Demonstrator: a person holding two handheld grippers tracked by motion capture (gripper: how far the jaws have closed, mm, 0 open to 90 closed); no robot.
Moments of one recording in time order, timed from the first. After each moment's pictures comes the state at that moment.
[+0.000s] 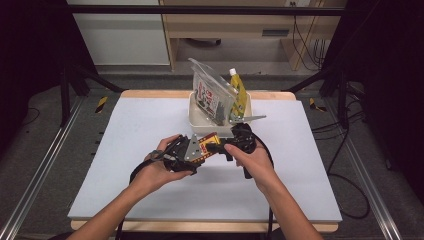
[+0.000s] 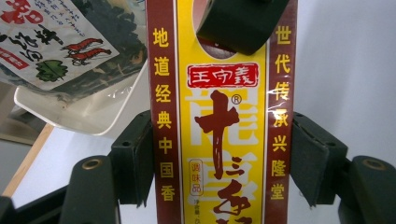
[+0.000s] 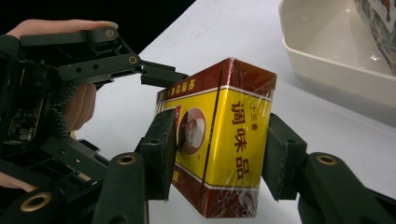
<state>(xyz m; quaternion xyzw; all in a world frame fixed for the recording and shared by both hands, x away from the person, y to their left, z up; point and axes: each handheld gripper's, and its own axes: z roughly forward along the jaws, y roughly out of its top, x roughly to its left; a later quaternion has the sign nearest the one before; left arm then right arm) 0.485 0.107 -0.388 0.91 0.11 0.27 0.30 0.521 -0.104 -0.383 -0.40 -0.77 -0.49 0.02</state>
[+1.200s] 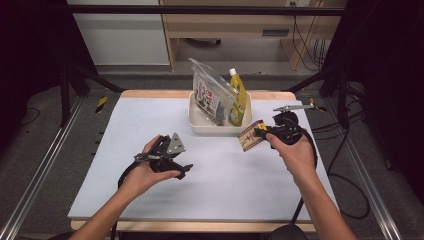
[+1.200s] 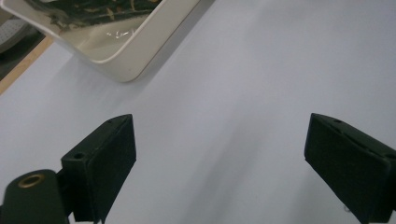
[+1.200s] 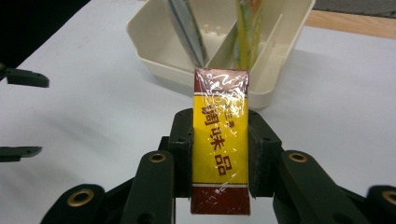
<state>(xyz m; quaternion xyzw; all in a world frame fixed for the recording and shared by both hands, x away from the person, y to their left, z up) 0.492 0.152 -0.404 0.90 0.22 0.21 0.32 0.514 -0.203 -0.334 -0.51 -0.75 -0.40 -0.13</state>
